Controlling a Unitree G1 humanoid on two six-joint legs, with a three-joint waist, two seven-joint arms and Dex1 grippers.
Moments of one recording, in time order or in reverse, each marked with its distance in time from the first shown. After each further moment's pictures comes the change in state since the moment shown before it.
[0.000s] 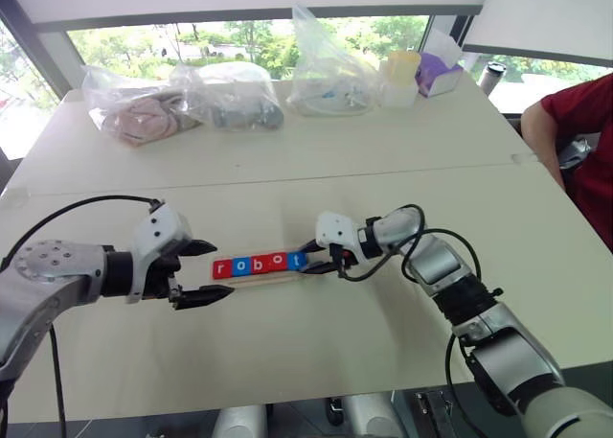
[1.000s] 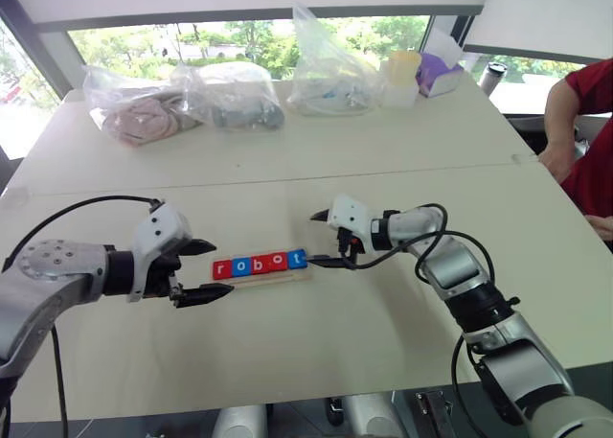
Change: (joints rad) left arm -0.009 -0.004 -0.016 0.023 0.011 -0.010 -0.001; right arm 0.062 -0.029 -0.081 -0.125 0.003 0.089 -0.177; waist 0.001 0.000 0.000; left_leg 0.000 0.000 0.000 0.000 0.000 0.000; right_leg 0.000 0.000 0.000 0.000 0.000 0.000
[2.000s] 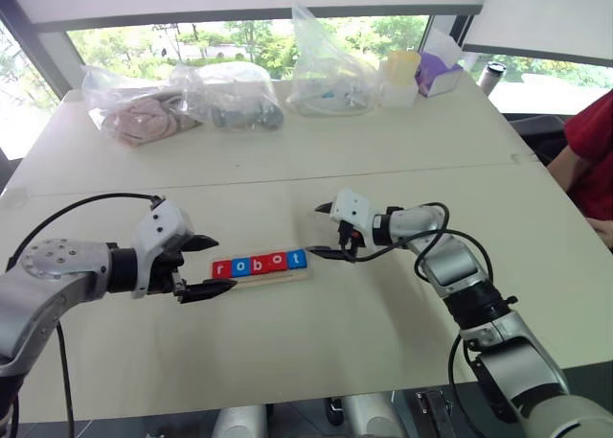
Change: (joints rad) left arm -0.017 -0.028 -0.004 0.001 0.004 0.002 0.022; right arm 0.000 0.016 -0.038 0.029 -0.020 -0.022 -0.044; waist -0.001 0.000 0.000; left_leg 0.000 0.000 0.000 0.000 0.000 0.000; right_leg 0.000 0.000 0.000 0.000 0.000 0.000
